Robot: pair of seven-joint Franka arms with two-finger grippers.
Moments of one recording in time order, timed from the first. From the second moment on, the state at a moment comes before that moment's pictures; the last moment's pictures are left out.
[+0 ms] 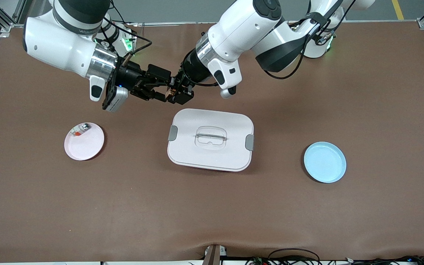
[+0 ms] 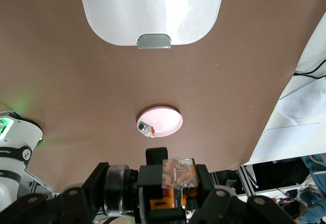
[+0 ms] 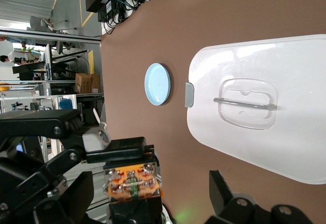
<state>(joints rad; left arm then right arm) -0.40 0.46 -0.54 -1.30 -0.22 2.26 -2.18 0.39 -0.03 0.07 -1.94 1.01 2.22 0.03</state>
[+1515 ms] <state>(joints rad) -0.39 0.46 -0.54 -1.31 -0.22 2.26 -2.18 0.39 0.02 0.06 -1.87 1.00 2.17 0.00</state>
